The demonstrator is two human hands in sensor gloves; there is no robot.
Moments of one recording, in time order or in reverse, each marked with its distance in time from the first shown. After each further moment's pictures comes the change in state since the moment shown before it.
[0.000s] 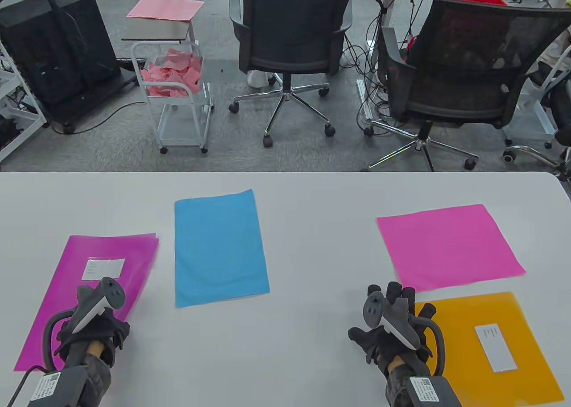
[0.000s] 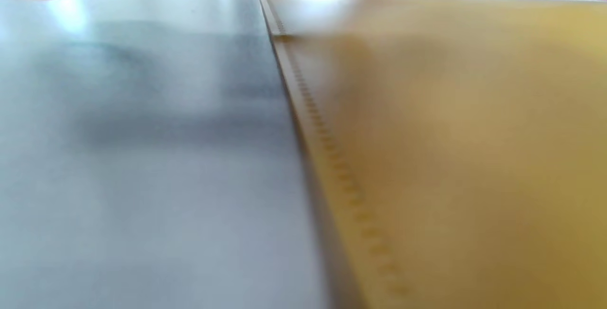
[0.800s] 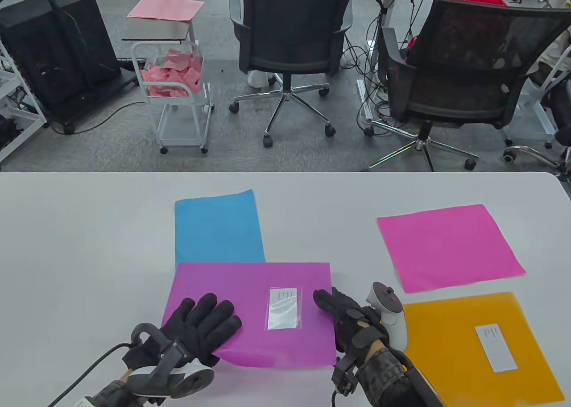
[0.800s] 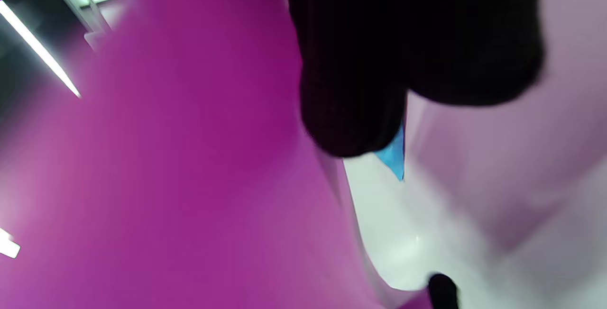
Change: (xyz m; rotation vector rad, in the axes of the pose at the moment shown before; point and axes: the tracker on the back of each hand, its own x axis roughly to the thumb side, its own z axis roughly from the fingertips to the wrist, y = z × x) left_hand 0.143 0.004 0.177 0.687 -1.066 -0.366; right_hand 0.057 -0.004 0.018 0.620 -0.433 -1.643
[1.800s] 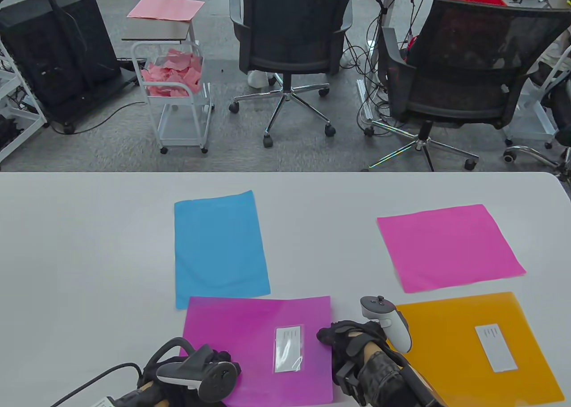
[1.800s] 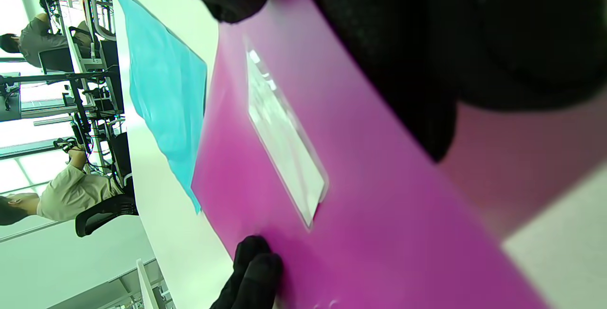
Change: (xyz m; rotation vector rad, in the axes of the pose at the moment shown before) left_hand 0.030 -0.039 -0.012 -0.507 -0.147 0.315; right_hand -0.035 -0.024 -0.009 -0.064 0.472 0.341
